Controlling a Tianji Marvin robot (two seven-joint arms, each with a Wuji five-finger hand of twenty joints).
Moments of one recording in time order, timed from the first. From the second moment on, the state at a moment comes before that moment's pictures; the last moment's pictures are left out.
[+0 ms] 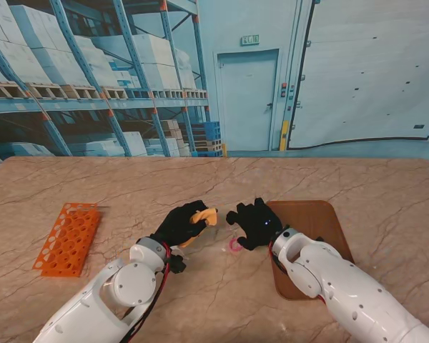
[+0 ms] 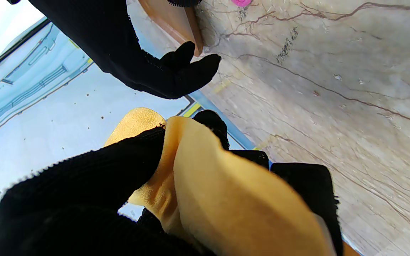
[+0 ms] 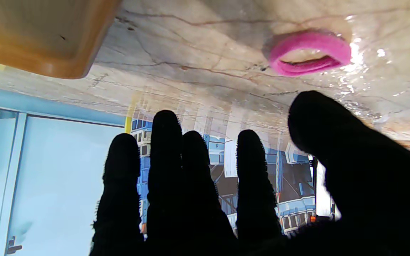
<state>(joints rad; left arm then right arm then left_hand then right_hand) 1.44 -1.20 -0.96 -1.48 0.30 -0.03 0.18 -1.24 -1.04 0.78 -1.26 -1.11 -0.11 -0.25 0.70 -0.45 1.00 -0.03 0.54 0.07 1.17 0.72 1.11 0.13 1.04 0.86 1.23 0.12 1.64 0.85 1.09 0.18 1.83 1.01 0.46 -0.66 1.01 -0.05 0.35 -0.07 0.89 0.57 0.44 0.20 0.87 0.41 0.57 0.11 0.81 0.58 0.22 0.21 1.06 0.56</state>
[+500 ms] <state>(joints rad) 1.44 -1.21 -0.95 -1.48 0.30 0.04 0.24 -1.17 -1.04 0.69 -1.20 -1.09 -0.10 -0.23 0.71 -0.45 0.99 -0.03 0.54 0.08 1.17 0.72 1.11 0.13 1.04 0.86 1.23 0.12 1.64 0.85 1.09 0.18 1.83 1.01 0.44 -0.65 1.01 -0.05 0.35 -0.06 0.88 0.55 0.42 0.20 0.87 0.41 0.57 0.11 0.82 0.57 0.22 0.21 1.08 0.54</state>
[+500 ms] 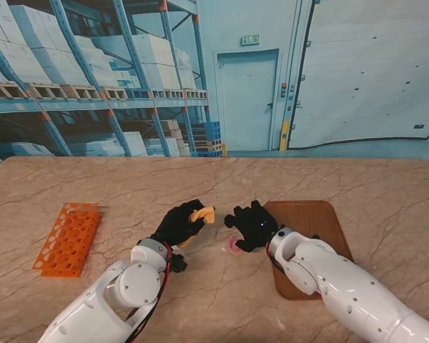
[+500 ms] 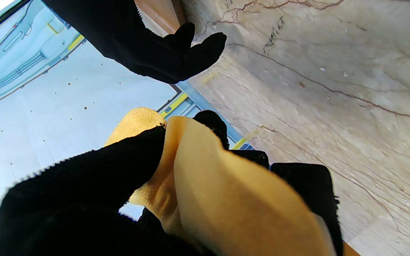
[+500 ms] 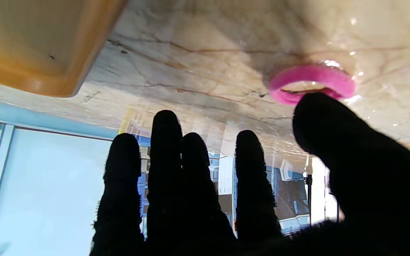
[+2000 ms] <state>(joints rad) 1.44 -1.22 -0.96 -1.48 0.29 0.04 0.25 -1.27 -1.01 0.77 -1.27 -1.23 -0.14 -0.29 0.75 -0.45 0.95 -0.02 0.54 0.08 1.17 0.71 1.11 0.13 1.04 0.86 1.23 0.12 1.64 0.85 1.09 0.18 1.83 1.01 0.35 -0.67 0.98 0.40 0.34 -0.07 0.93 0.55 0.38 0.21 0.89 0.41 0.56 0.09 0.83 0.55 0.20 0.20 1.09 0.51</state>
